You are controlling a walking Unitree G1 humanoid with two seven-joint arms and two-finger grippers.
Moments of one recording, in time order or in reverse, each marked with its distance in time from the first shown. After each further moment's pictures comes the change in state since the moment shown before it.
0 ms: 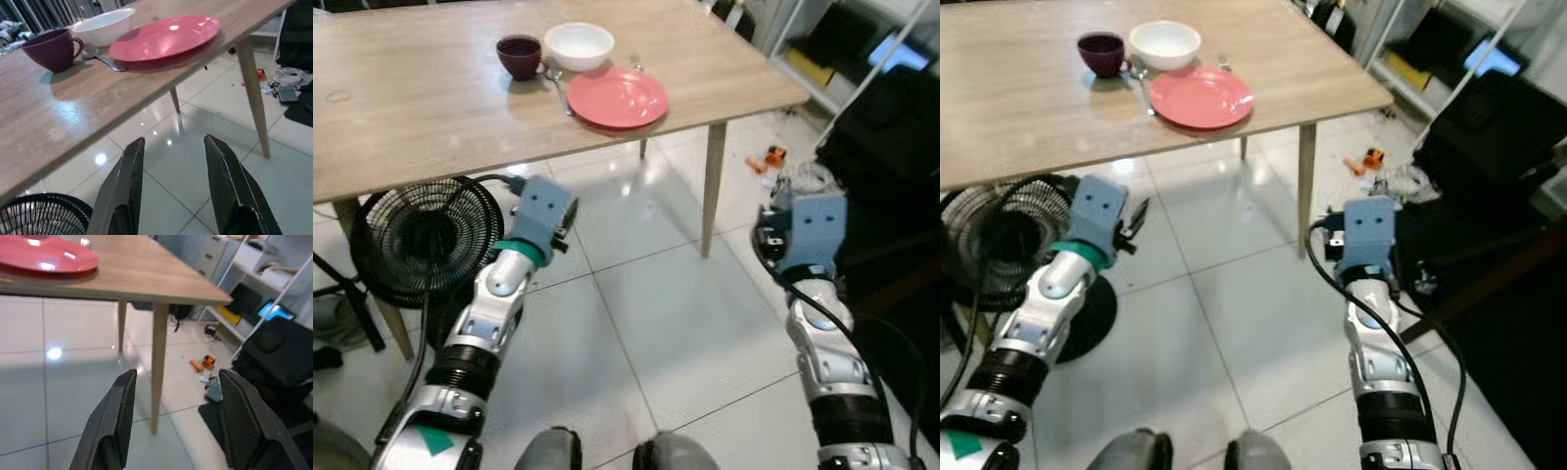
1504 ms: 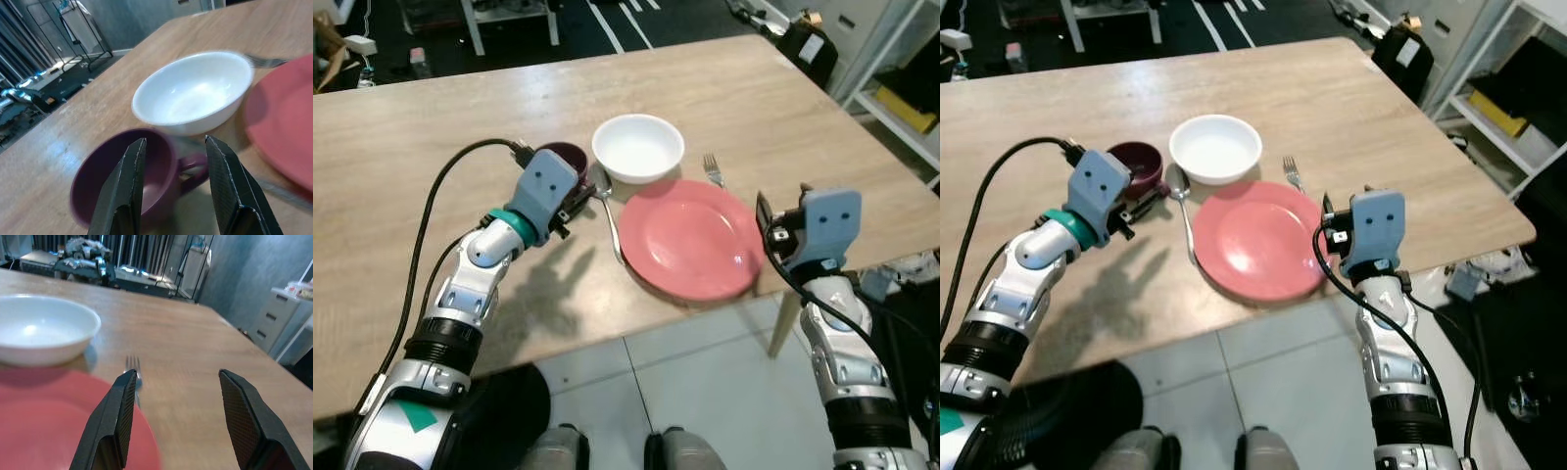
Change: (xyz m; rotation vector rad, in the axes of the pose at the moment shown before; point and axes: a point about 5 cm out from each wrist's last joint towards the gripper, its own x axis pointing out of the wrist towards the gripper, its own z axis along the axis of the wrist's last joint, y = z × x) left arm 0.010 0.012 0.037 0.159 -0.106 -0.255; right arm 0.003 0.000 0.028 0.026 -0.165 0.078
